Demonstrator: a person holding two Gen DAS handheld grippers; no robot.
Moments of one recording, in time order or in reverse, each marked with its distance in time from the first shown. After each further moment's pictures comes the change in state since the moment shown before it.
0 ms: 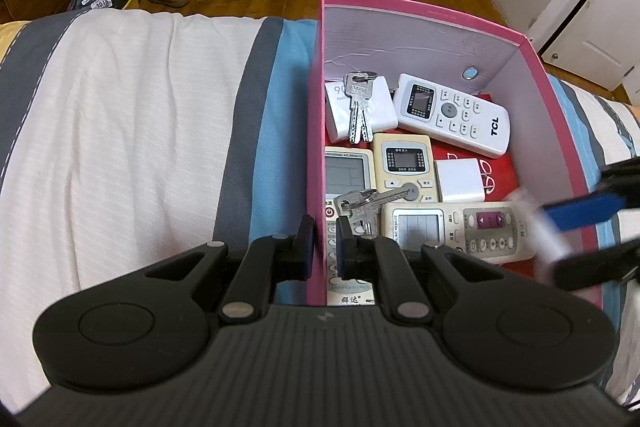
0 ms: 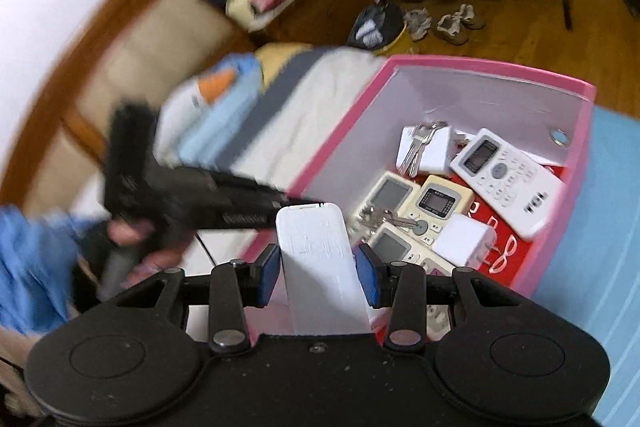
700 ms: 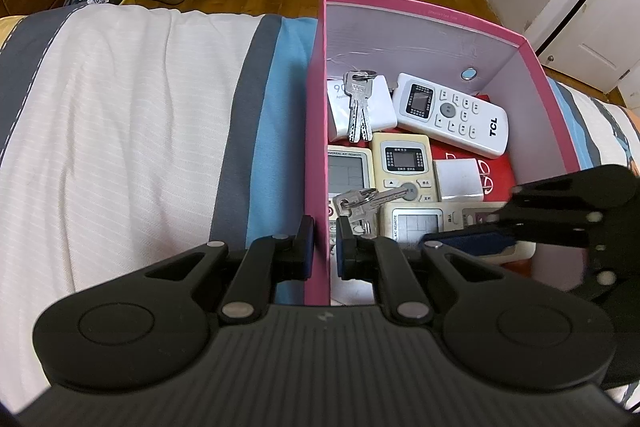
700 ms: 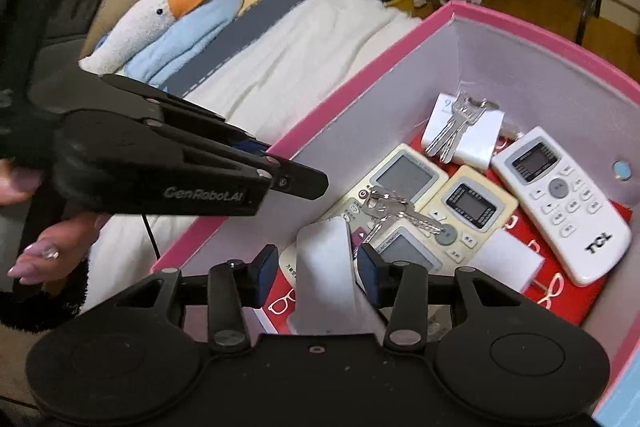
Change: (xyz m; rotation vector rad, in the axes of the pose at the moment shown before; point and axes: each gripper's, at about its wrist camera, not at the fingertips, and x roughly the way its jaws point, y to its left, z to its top) left arm 0.004 0.003 -0.001 -0.010 0.001 -0.018; right arm 0.052 0.029 -0.003 -0.163 0.097 -0.170
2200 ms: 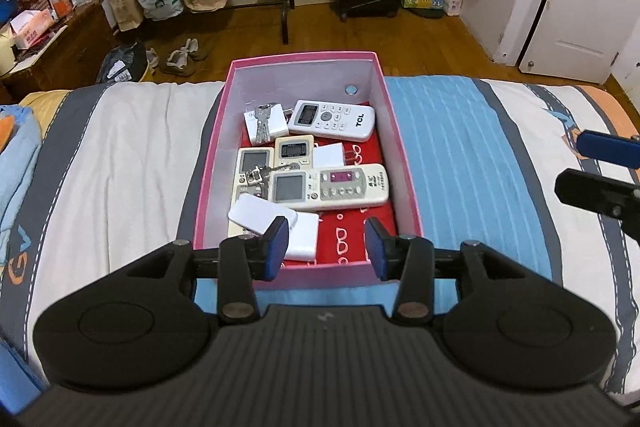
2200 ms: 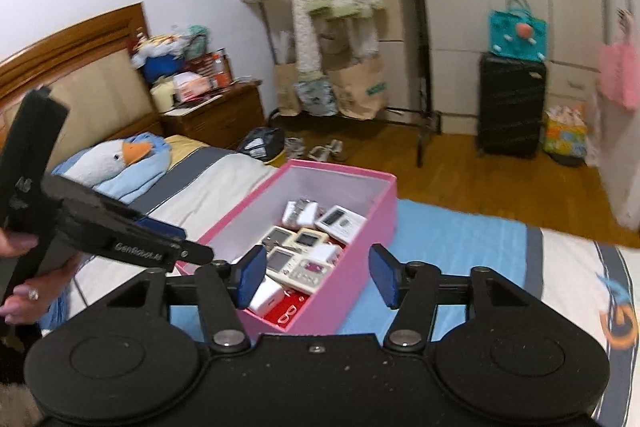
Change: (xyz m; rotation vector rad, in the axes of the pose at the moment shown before) left arm -0.149 -0.163 -0.097 0.124 -0.187 0.126; right arm -0.228 0.063 -0.154 0.149 -0.511 -0.384
